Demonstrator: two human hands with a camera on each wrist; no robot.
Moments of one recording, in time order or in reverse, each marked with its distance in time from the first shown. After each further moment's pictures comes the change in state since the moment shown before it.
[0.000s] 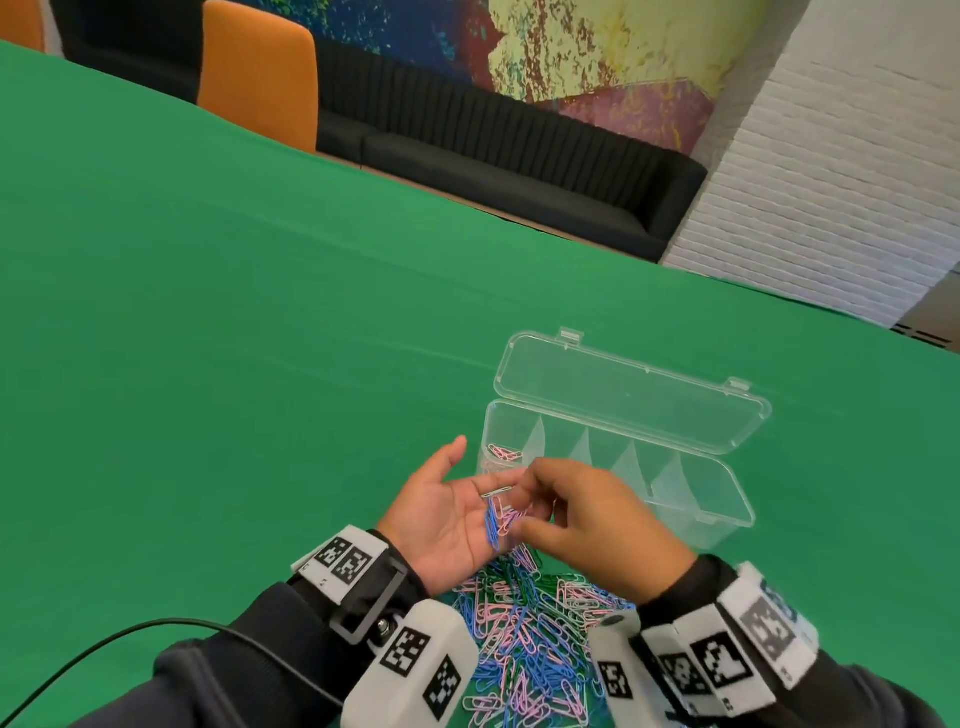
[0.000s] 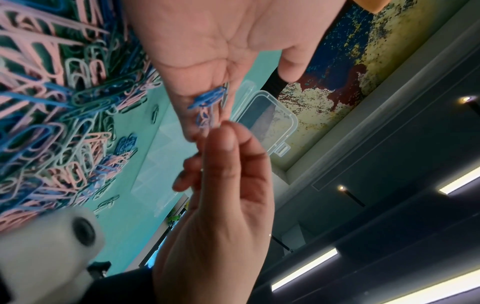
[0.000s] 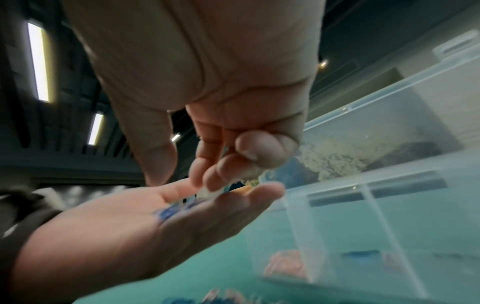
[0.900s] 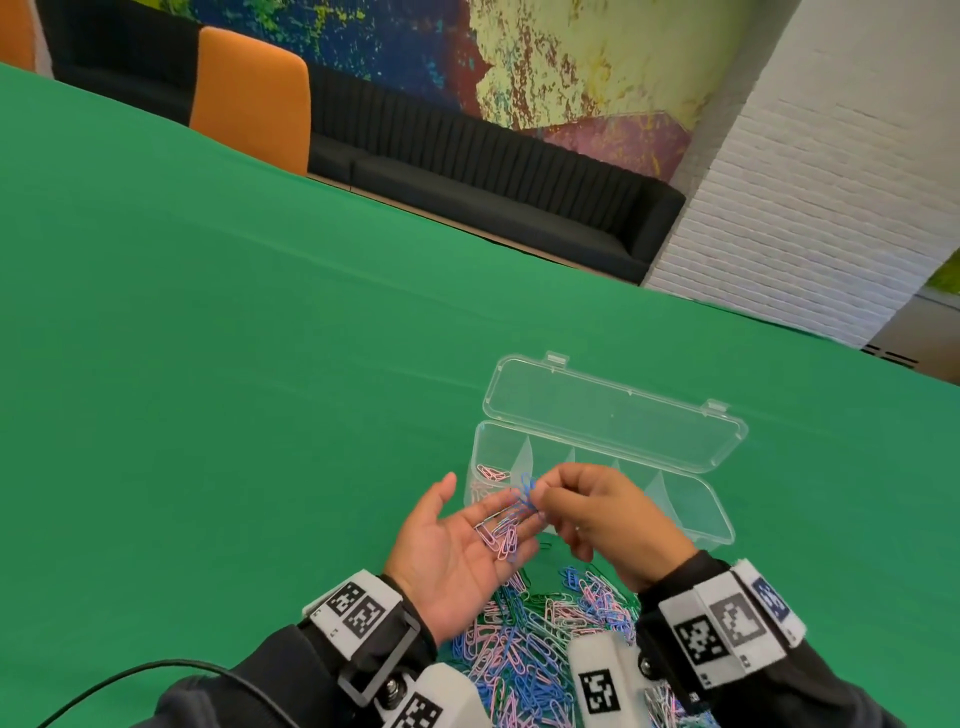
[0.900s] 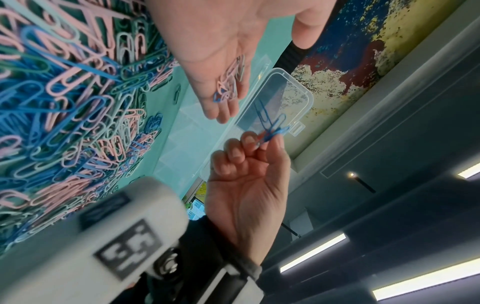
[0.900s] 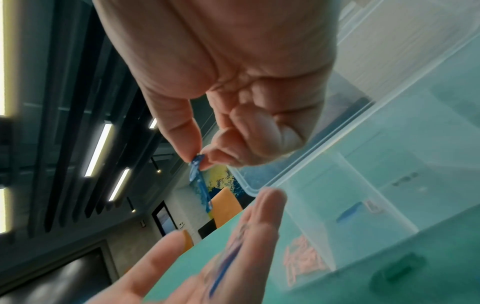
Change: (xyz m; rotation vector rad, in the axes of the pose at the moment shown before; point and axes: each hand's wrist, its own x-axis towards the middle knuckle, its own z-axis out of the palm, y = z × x) left_hand -0.001 -0.022 0.007 -0.124 0.045 0.152; right_hand 0.006 0.011 -0.010 0.777 0.064 0.305
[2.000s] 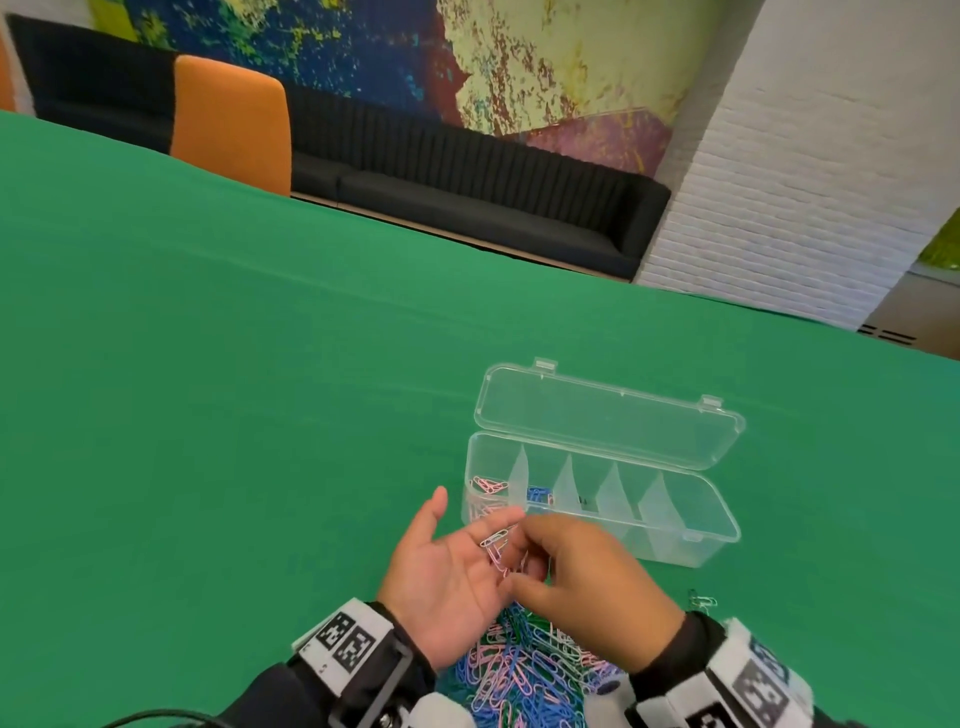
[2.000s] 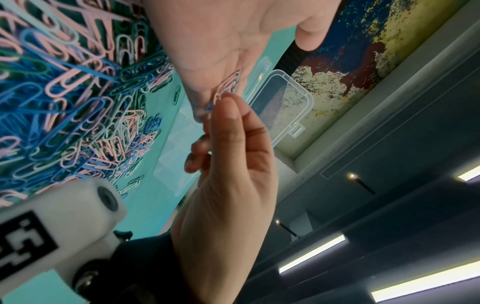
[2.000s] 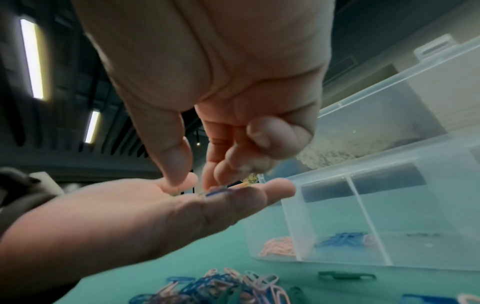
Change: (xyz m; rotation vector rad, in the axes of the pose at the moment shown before) left_hand -0.004 0.002 -0.001 0.018 -0.009 -0.070; right_hand -0.020 0.015 0.019 -0.744 -0.002 -0.271
